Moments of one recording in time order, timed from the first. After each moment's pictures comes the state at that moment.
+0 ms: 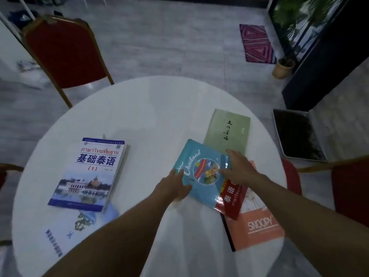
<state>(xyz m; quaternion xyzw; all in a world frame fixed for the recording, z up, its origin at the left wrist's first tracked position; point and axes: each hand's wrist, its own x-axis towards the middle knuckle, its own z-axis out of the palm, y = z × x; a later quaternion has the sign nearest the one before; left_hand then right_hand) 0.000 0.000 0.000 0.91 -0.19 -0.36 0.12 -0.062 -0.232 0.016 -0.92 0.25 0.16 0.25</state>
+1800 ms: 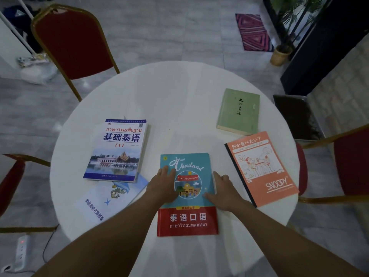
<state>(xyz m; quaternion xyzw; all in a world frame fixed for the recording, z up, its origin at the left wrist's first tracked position) -0.039 0.156 -0.036 0.92 -0.29 -0.27 0.07 -0.163 -0.036 -0.042 -0.87 0.28 0.21 0.35</state>
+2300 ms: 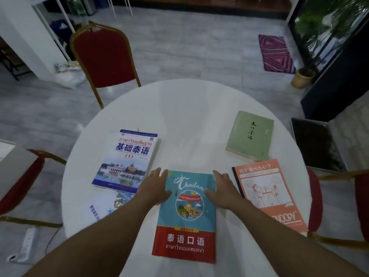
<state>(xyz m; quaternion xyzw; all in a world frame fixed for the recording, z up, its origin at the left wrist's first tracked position) 0.003 0.164 -0.004 0.94 -0.21 -0.25 0.06 -0.095 -0.070 -0.010 -0.90 0.21 0.20 0.33</state>
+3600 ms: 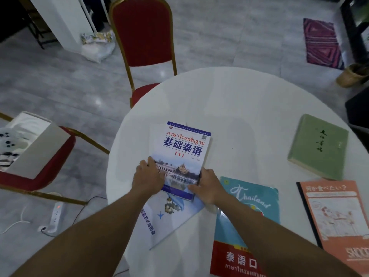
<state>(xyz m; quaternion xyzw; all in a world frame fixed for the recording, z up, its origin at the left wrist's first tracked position) 0.106 0.333 -0.030 0.97 0.02 -0.20 0.15 0.045 0.133 -0.044 -0.87 0.15 0.25 0.40</state>
